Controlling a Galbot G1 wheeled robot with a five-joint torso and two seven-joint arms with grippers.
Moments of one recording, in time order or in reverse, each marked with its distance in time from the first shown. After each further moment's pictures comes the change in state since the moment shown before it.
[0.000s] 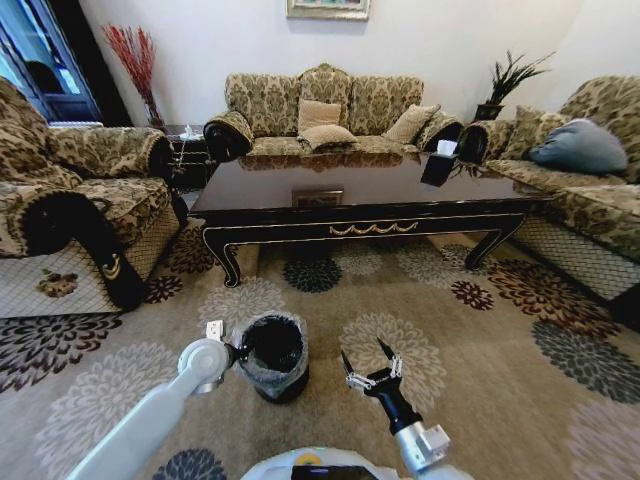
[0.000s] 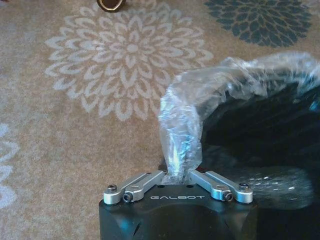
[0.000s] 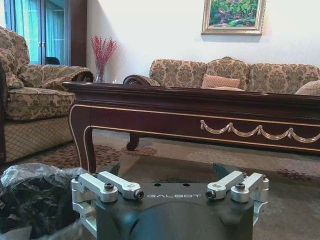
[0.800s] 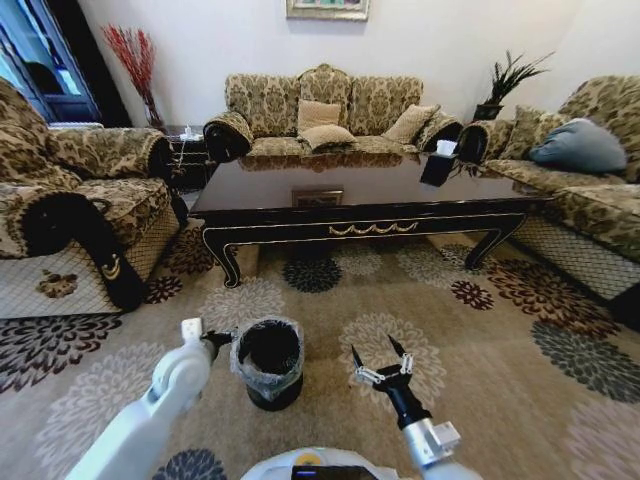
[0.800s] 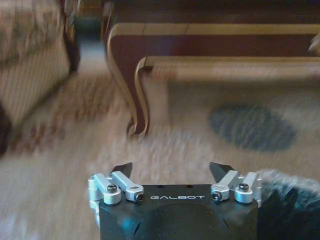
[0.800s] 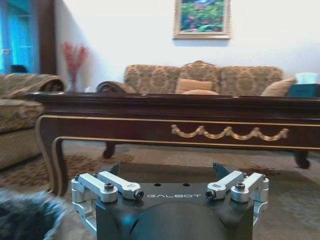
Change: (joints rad) left arm 0.346 -0.076 -0.319 -0.187 0.802 -0.248 0.532; right arm 0.010 0.020 0.082 0.016 0.100 -0.011 0.036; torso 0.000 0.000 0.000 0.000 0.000
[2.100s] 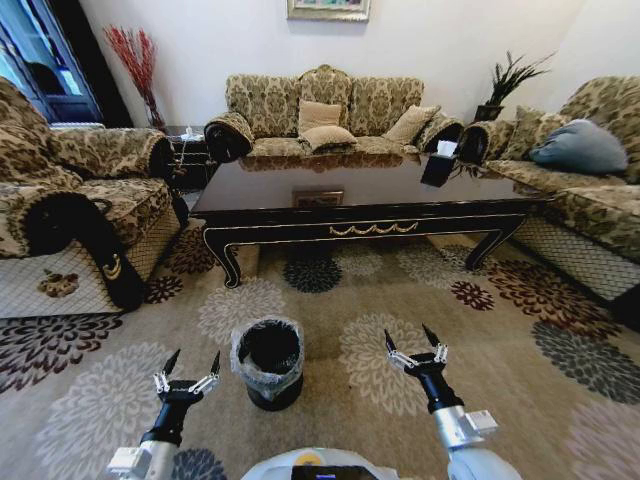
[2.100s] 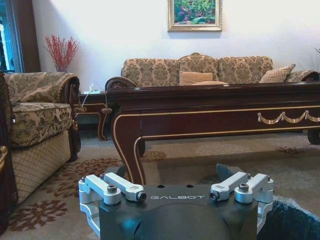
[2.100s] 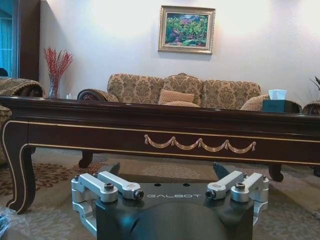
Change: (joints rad) left arm 0.613 -0.263 -0.233 -0.061 0.424 -0.757 0.399; right arm 0.027 0.016 0.172 -0.050 0.076 0.049 -0.093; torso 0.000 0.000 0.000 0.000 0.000
